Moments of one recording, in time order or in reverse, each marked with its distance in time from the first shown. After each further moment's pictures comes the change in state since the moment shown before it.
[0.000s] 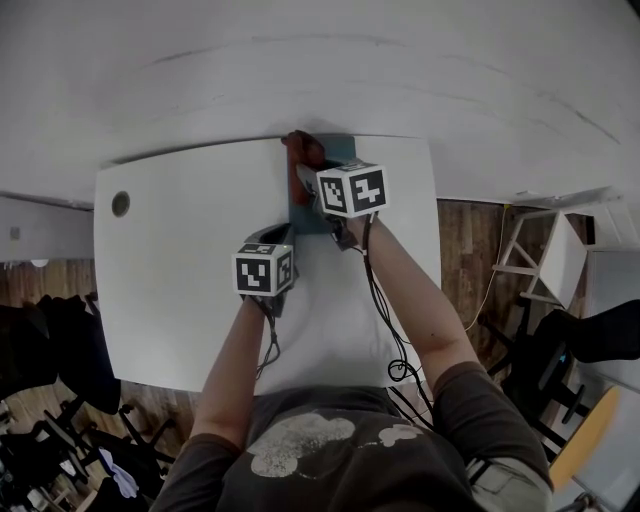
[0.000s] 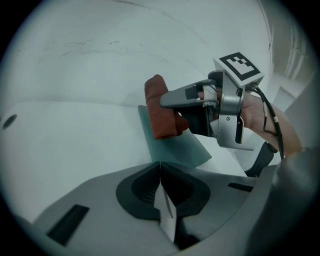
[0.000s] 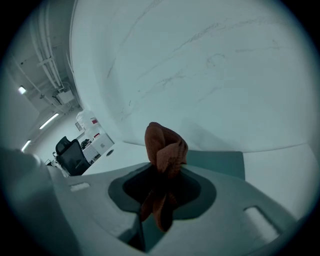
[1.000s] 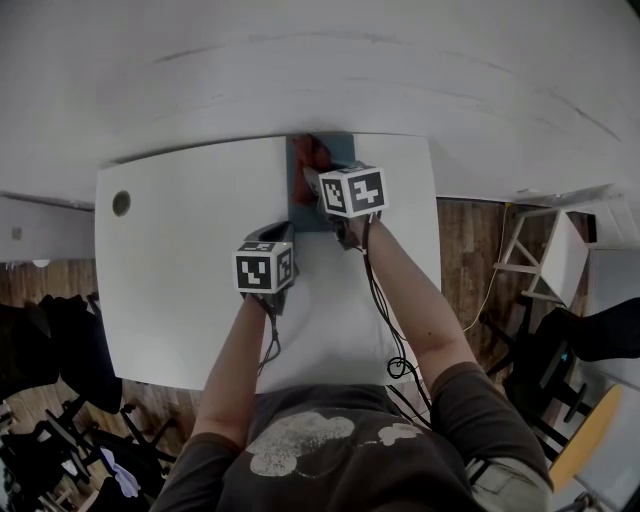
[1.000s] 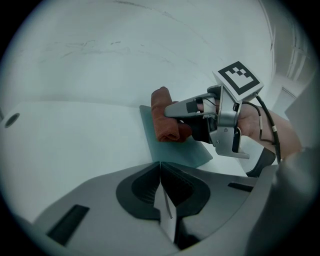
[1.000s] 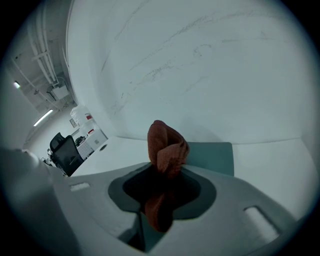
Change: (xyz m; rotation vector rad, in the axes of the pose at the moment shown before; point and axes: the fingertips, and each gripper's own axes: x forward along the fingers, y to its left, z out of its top) left arm 0.000 0.002 0.000 -0.012 -0.003 0.020; right arm 0.002 -0.020 -0.021 -0.003 0.040 -0.063
